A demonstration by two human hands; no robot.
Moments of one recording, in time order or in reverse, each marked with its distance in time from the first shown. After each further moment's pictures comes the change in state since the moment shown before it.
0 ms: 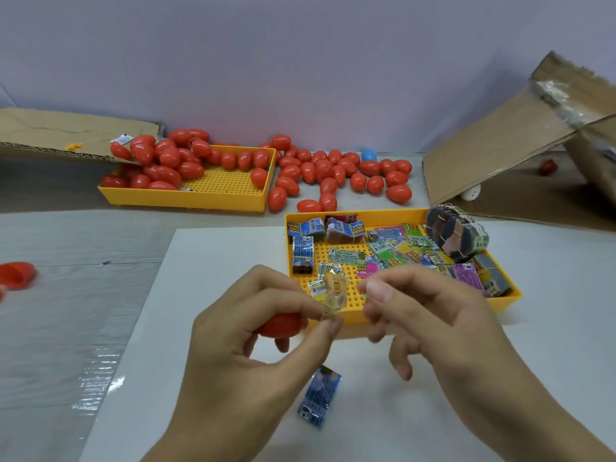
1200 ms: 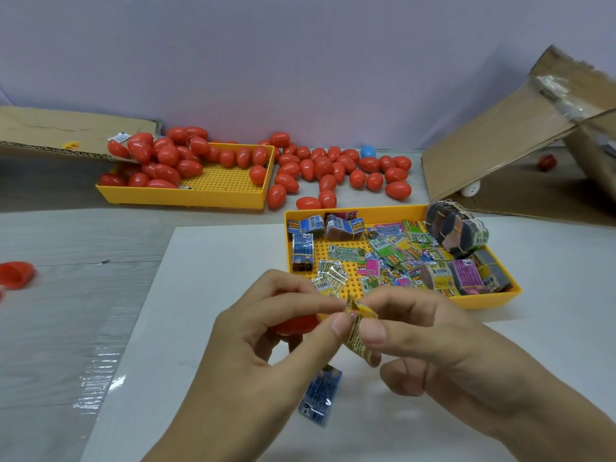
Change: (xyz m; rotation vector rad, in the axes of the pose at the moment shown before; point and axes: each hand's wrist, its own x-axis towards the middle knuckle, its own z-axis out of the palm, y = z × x) left_hand 0.000 0.012 0.003 -0.192 -0.114 -0.307; right_hand 0.003 -0.006 -0.005 0.228 -0.351 0.339
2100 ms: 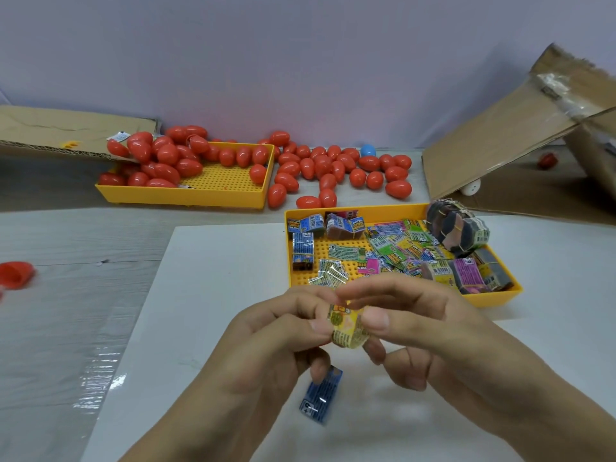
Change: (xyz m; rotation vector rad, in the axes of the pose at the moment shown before) left_hand 0.010 -0.007 -0.002 -0.577 -0.099 -0.485; right_hand 0.001 0.000 -0.001 -0.050 0.048 -0.101
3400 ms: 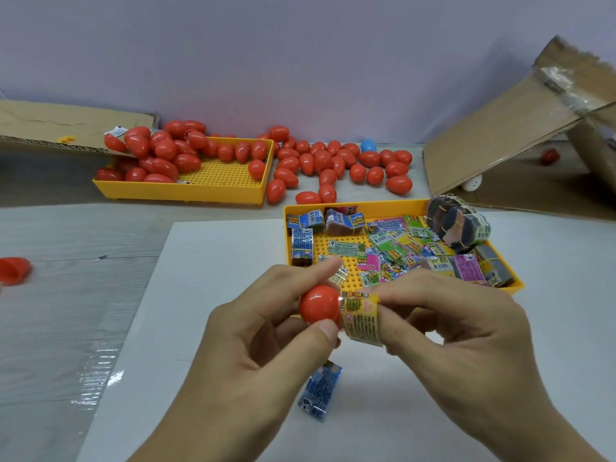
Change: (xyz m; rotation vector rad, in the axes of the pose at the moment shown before) left_hand -0.016 0.004 0.005 0.354 0.007 0.407; right_hand -0.004 0.009 0.011 -0.651 0.393 -0.708
